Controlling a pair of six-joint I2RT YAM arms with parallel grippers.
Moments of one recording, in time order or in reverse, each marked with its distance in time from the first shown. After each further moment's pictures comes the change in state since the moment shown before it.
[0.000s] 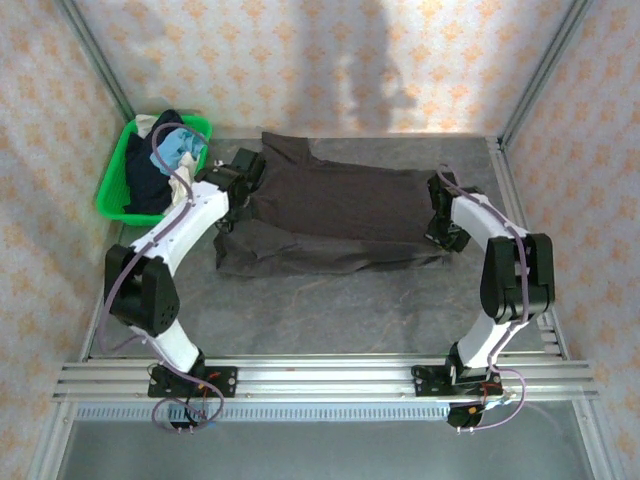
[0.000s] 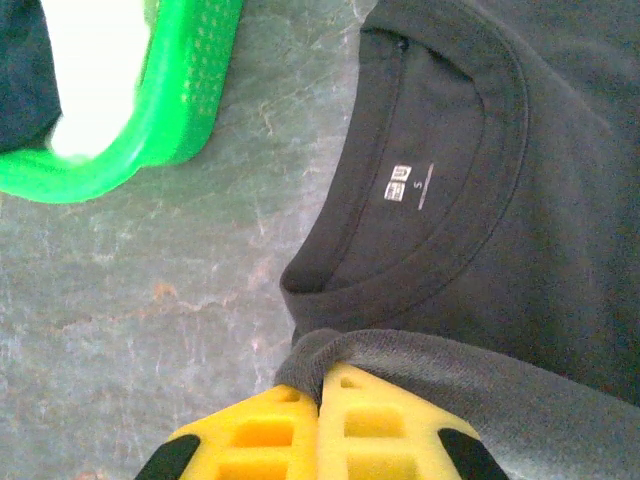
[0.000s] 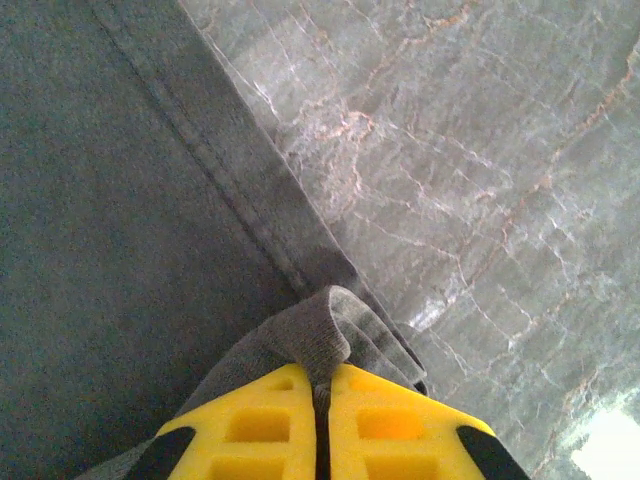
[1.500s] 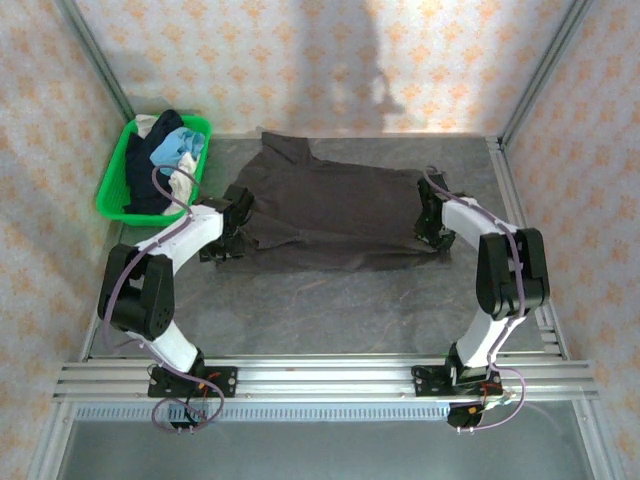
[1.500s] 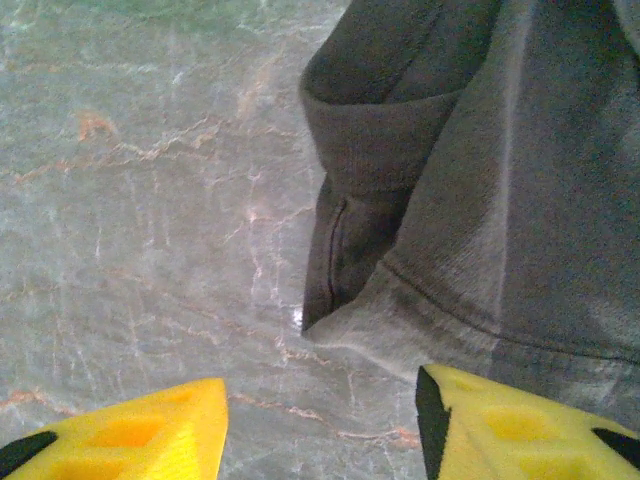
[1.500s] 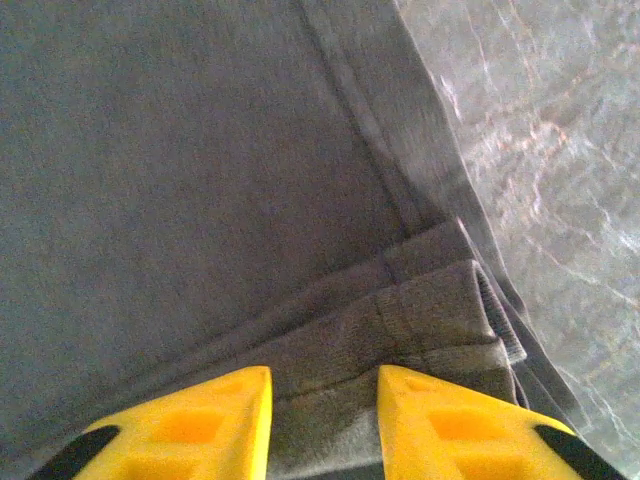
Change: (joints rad) left arm 0.068 -0.053 -0.357 0.104 0.137 -0.048; right arm 0.050 0.043 -0.029 0.177 -0.071 -0.048
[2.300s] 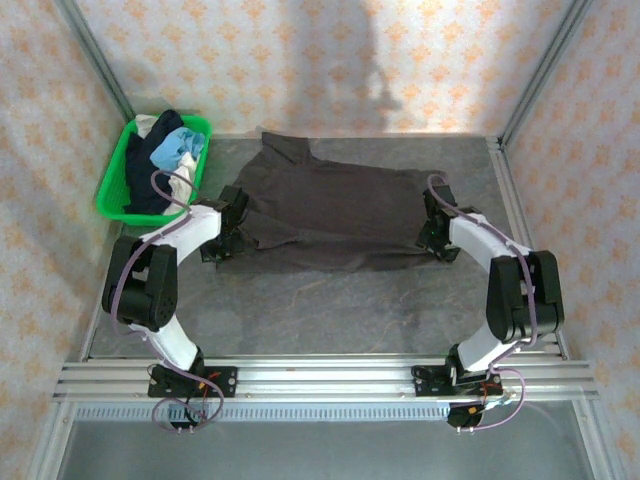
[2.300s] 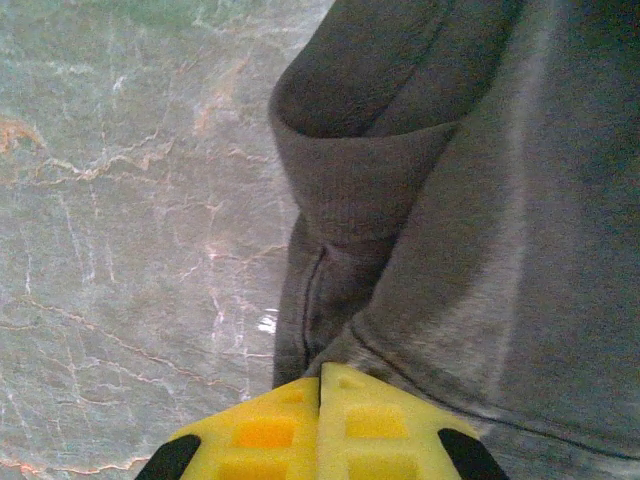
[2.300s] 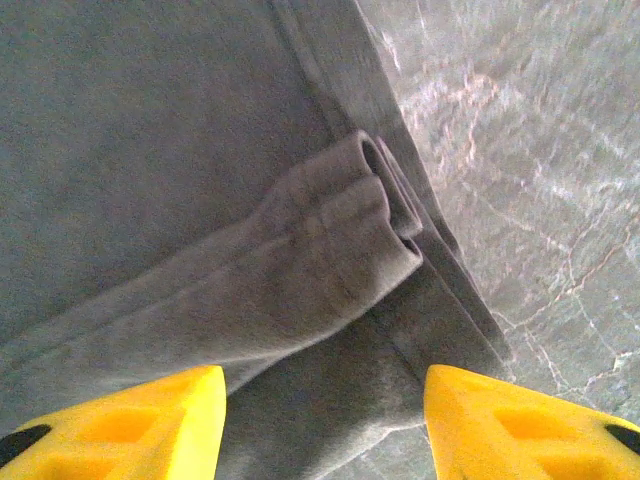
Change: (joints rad) left arm 0.062 0.052 -0.035 0.092 0.066 0.020; right arm 0.003 -0.182 -0.190 0.055 0.002 -0.030
